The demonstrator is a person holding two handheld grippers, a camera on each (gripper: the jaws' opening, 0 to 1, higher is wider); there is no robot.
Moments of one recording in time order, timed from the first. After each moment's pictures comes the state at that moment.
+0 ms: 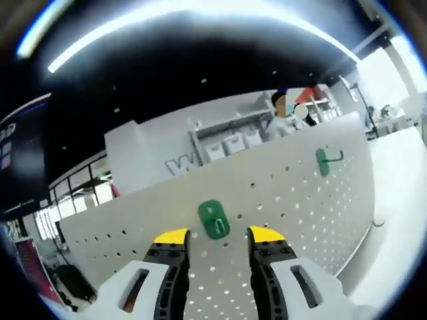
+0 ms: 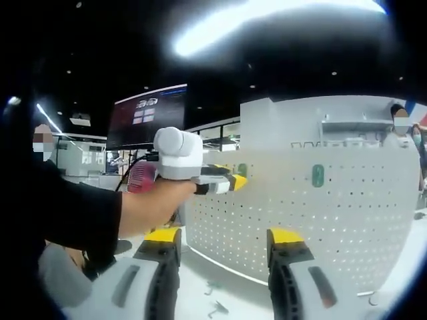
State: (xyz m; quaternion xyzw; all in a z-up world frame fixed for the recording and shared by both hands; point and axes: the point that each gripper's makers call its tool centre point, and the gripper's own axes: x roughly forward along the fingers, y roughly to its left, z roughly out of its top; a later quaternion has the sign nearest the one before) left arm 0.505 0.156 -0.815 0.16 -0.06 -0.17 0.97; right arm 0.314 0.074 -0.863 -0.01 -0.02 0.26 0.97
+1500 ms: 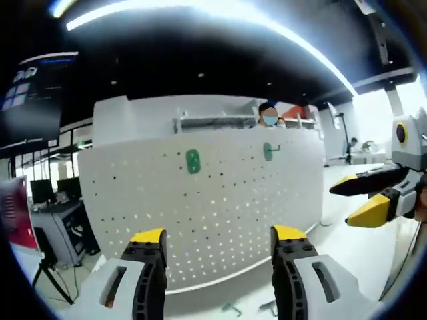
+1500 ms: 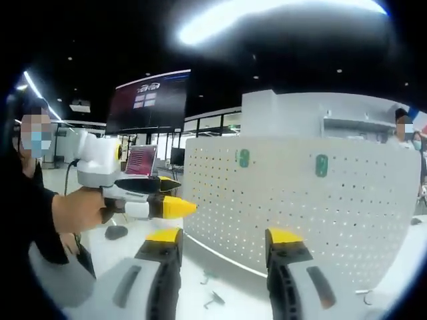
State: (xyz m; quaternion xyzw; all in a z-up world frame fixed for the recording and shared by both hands) left arm 0.382 0.197 -0.886 0.06 -0.01 -0.25 0.97; right arm 0.317 0.079 -0.884 -0.05 0.01 0.25 0.97
